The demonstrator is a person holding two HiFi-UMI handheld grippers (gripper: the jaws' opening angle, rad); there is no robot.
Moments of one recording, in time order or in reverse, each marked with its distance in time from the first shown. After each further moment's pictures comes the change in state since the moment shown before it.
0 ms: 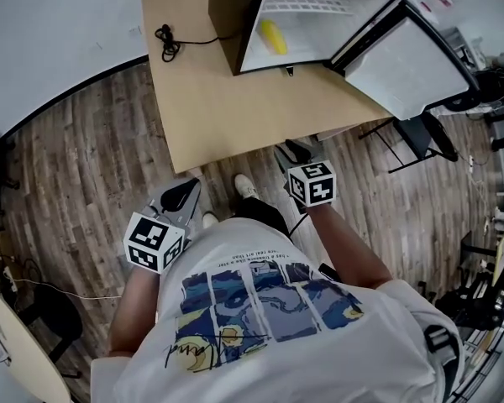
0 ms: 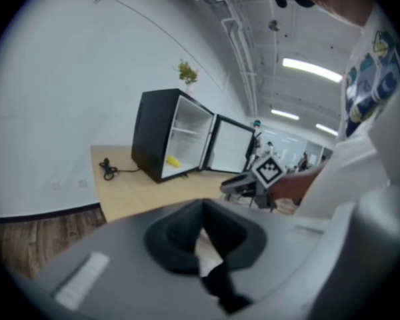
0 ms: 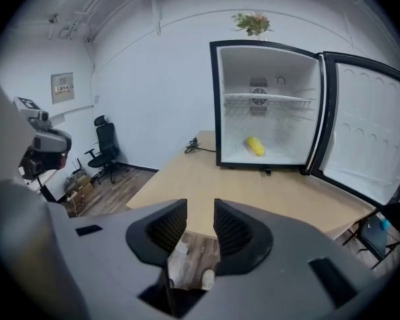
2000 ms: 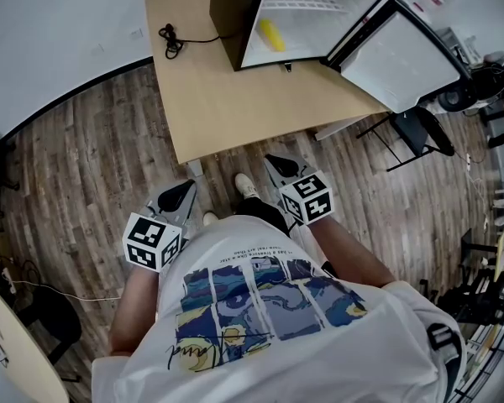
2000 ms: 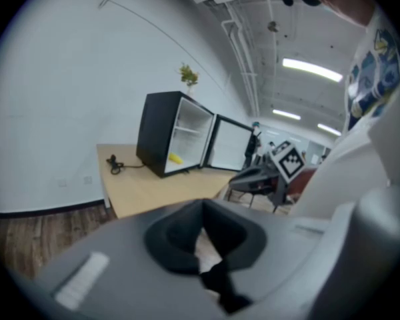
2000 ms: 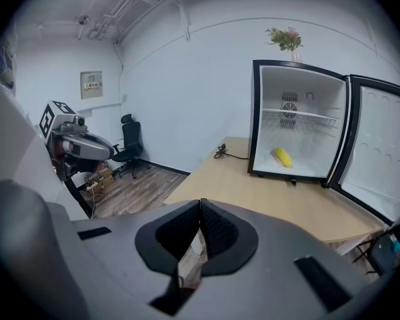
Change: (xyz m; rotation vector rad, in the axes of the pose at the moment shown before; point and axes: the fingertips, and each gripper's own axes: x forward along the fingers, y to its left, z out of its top) left arm -0.035 -0.009 -0.027 -0.007 -0.002 0.021; right arm -0.048 0.090 -0.001 -0.127 -0.035 0.143
